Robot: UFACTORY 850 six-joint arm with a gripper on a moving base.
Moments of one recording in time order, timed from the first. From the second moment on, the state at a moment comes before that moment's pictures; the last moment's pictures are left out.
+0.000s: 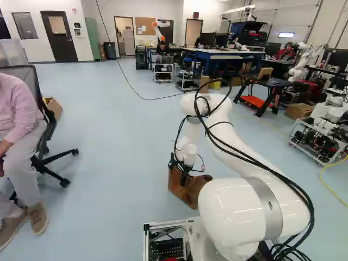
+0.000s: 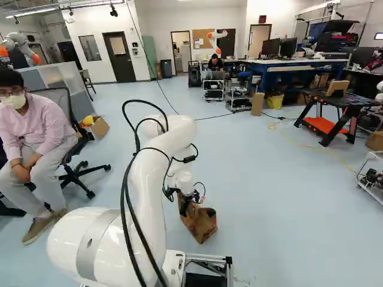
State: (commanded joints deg) arm -2.9 -80.6 -74.2 0.0 12.5 -61.4
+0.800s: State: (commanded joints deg) arm -2.9 -80.6 -74.2 0.0 12.5 -61.4
